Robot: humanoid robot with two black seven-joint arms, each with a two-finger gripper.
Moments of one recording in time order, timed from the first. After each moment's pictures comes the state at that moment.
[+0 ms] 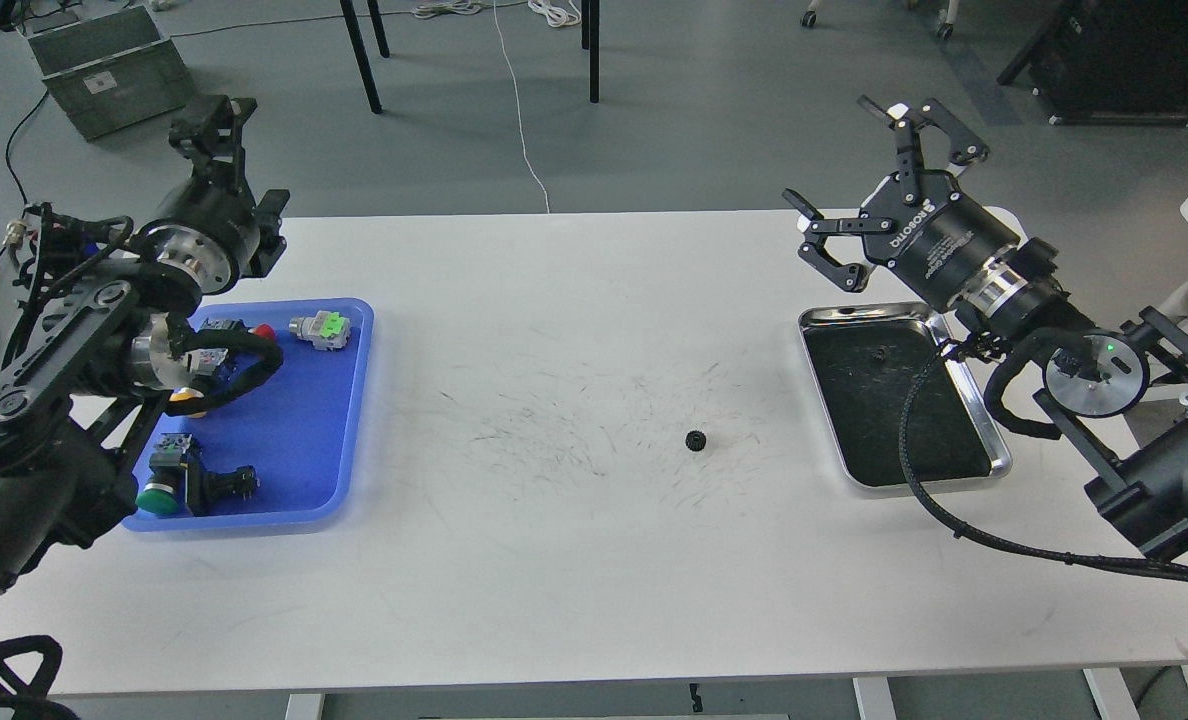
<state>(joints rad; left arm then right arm) -0.56 0.37 -1.14 -1.01 0.56 0.10 -0.01 0.67 -0.47 0.83 1.14 -0.08 0.42 -0.03</state>
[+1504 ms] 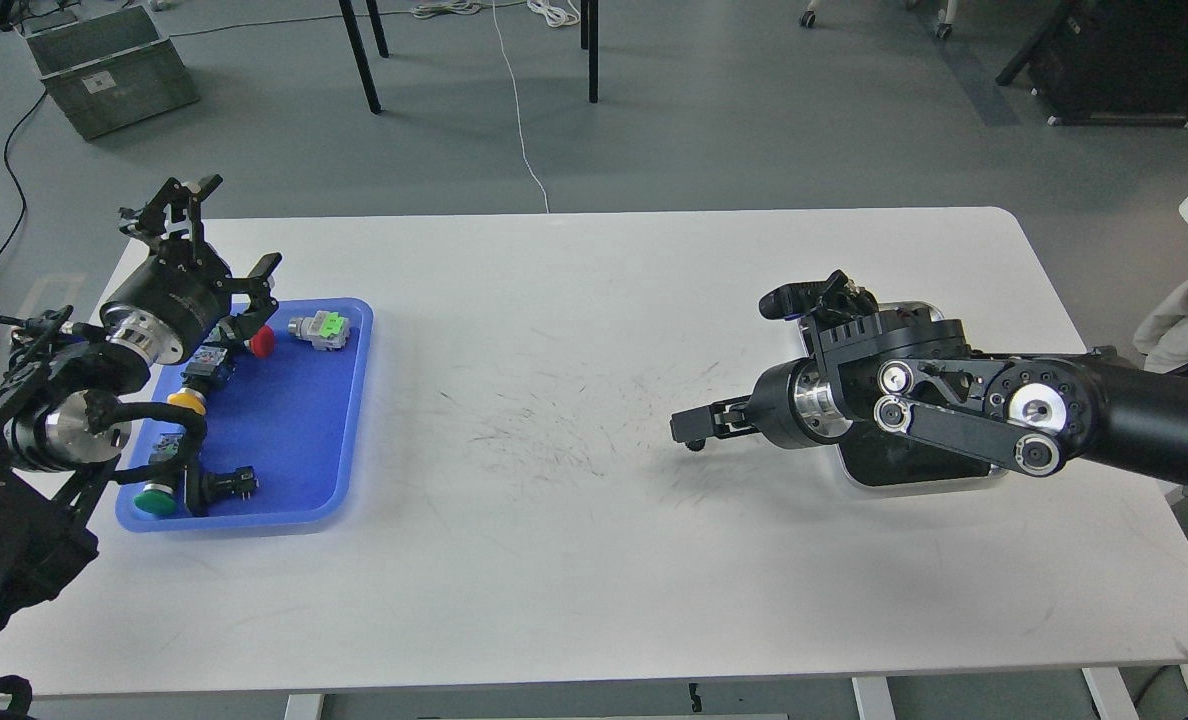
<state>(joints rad) -0.54 0.39 -1.13 -0.77 0.38 -0.33 -0.11 1.15 -0.36 -0.12 1.13 -1.09 0.40 -0.16</state>
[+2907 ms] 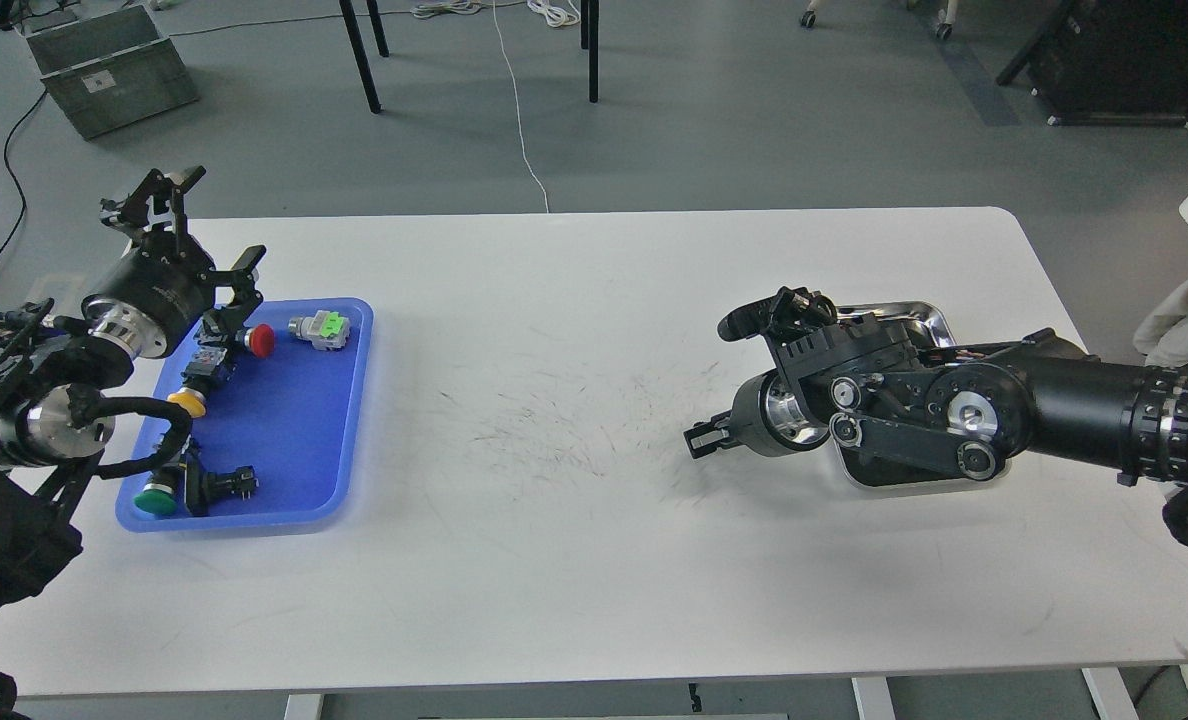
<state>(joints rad) -0.54 0.41 -1.13 -0.77 0.38 -0.33 -0.11 1.21 -0.25 -0.26 1.04 -1.13 0.40 -0.17</state>
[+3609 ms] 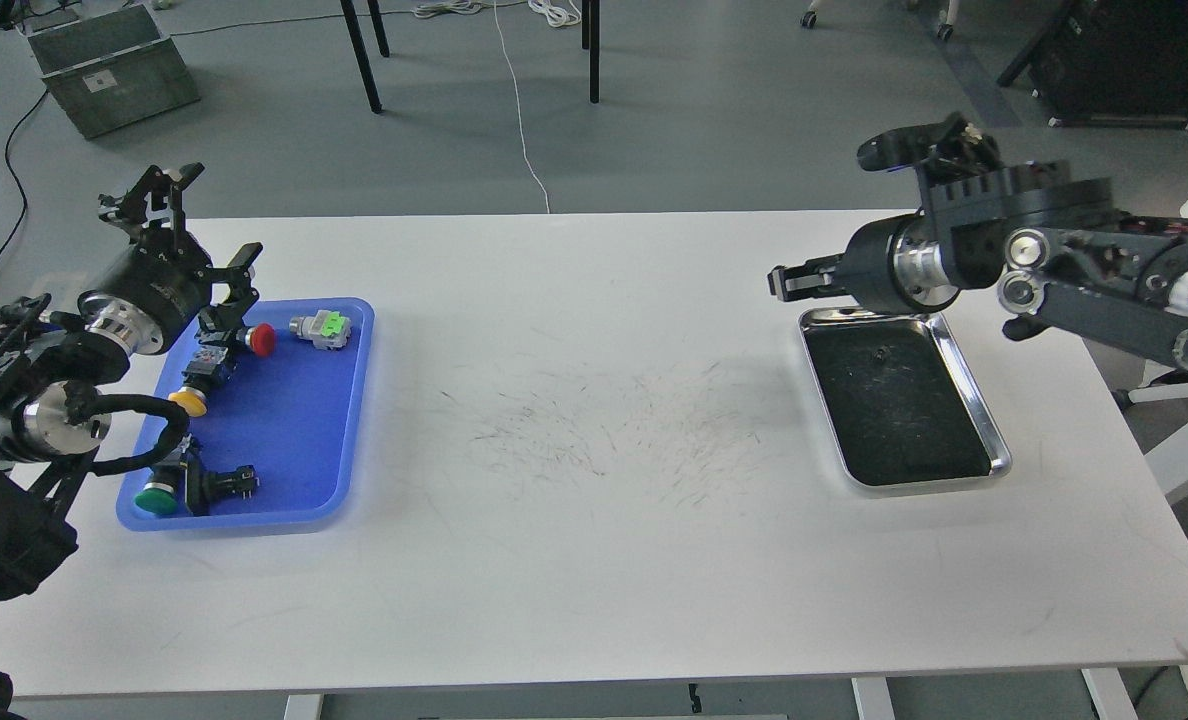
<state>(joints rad) -0.55 0.41 -1.13 -0.77 0.41 -0.33 -0.11 1.35 -0.72 -0.10 1.28 -1.12 0.40 -0.16</state>
